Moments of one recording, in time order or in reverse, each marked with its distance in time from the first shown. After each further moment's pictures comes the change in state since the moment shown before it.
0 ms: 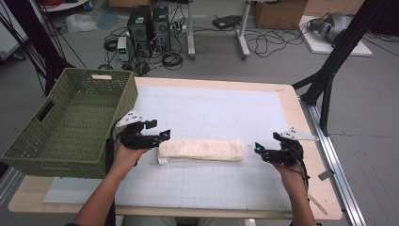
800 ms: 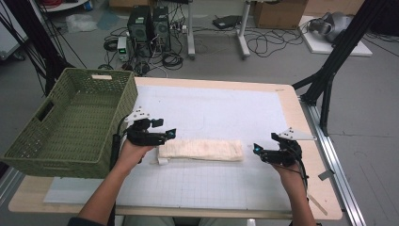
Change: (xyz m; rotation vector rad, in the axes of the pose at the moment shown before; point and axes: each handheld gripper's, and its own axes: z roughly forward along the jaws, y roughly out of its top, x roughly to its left) left arm -0.004 0.009 0.021 0.050 -0.035 0.024; right arm 0.001 -0.001 0.004 0.009 0.023 -0.013
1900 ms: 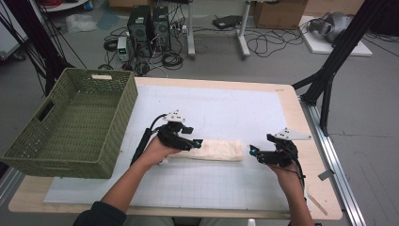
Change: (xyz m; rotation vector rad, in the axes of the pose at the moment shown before) left arm -0.035 0.001 0.072 0.211 -0.203 0.103; right arm 0.005 -0.001 0.007 0.016 0.041 0.002
